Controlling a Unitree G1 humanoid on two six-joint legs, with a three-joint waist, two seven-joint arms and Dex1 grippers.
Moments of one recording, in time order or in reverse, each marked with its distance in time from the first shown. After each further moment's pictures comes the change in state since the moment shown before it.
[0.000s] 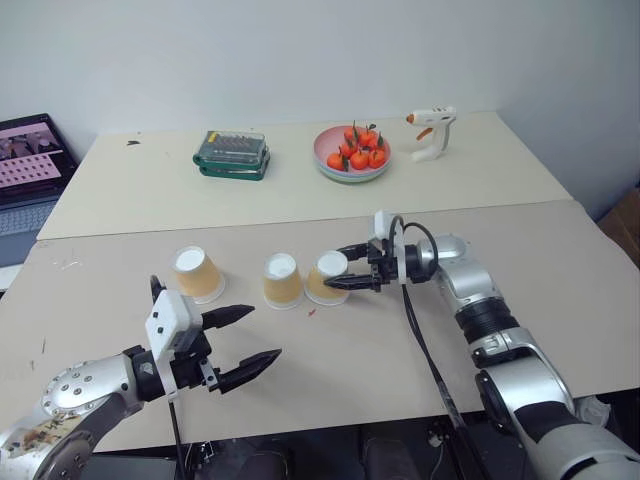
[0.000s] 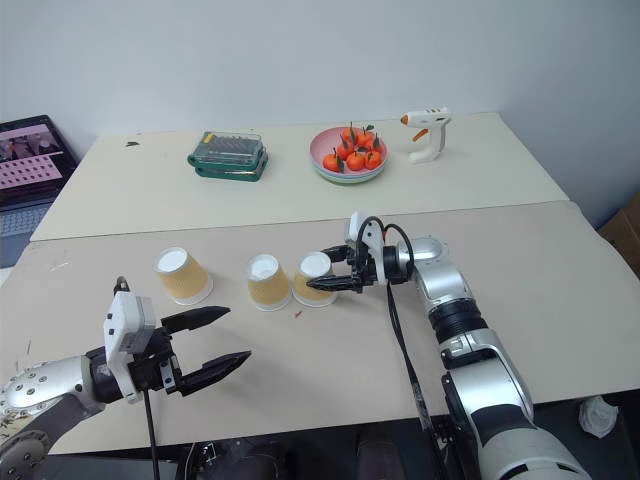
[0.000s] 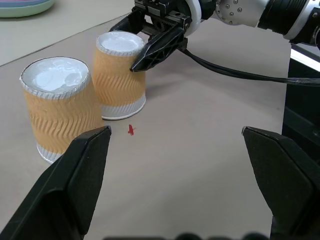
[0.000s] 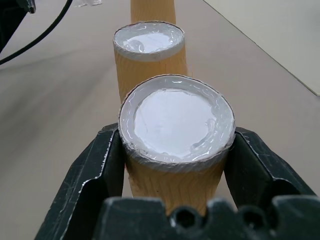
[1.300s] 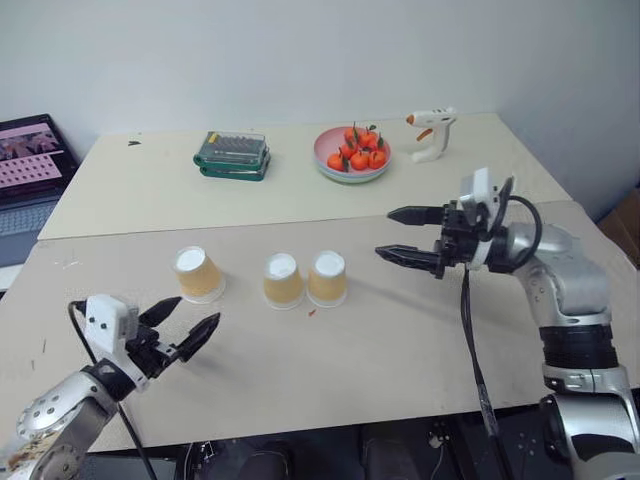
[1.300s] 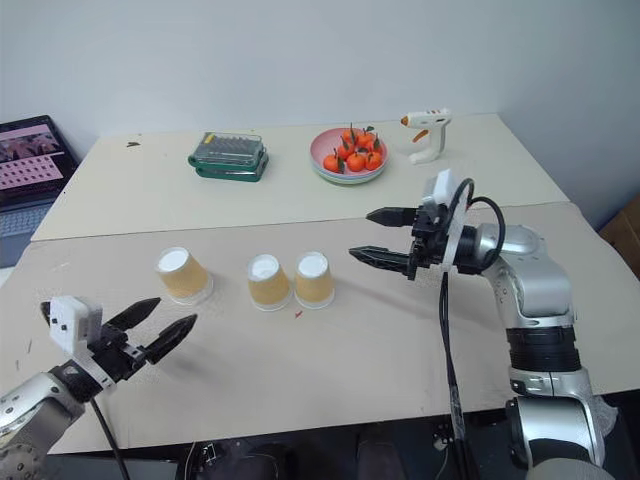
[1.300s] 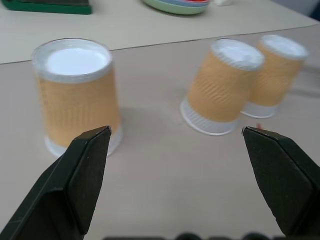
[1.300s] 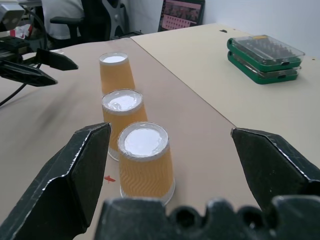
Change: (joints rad) left arm 0.062 -0.185 0.158 0.209 0.085 -0.076 0.226; right arm 0.207 -0.245 -0.230 -0.612 0.265 0.426 -0.130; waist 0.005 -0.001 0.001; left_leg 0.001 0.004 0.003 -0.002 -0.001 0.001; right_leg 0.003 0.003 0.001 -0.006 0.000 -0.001
